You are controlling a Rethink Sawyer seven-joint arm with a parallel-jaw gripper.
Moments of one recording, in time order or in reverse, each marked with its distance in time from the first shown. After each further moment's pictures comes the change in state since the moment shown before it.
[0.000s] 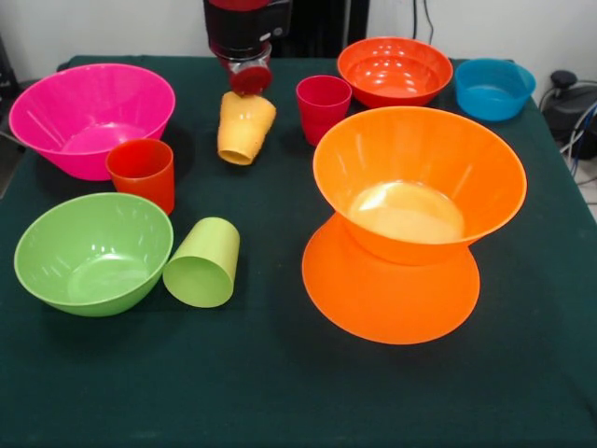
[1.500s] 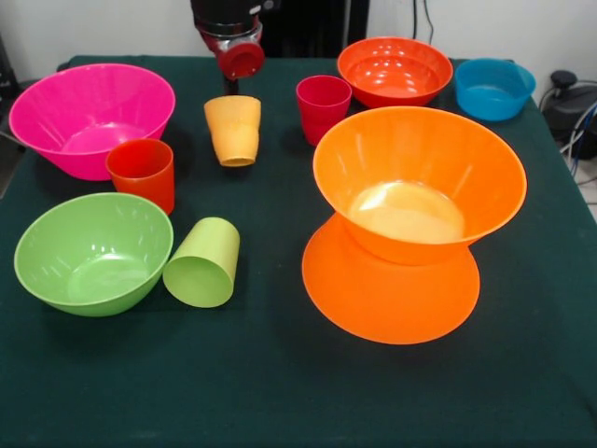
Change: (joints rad) arm -0.073 -0.139 0.085 0.004 -0.073 0.065 0.000
